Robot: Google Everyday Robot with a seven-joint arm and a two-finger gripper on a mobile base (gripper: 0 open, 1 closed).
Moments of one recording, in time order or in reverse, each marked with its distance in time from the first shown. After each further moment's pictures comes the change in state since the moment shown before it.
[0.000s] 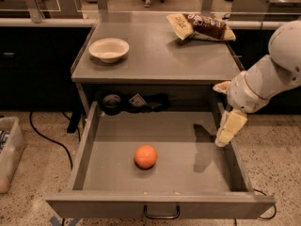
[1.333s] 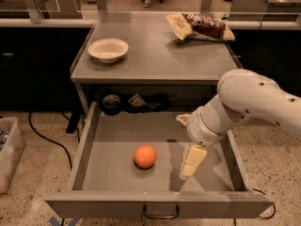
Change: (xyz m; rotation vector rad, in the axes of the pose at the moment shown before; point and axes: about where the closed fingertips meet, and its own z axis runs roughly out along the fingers) arm -0.056 0.079 0.100 -0.106 -0.059 -0.086
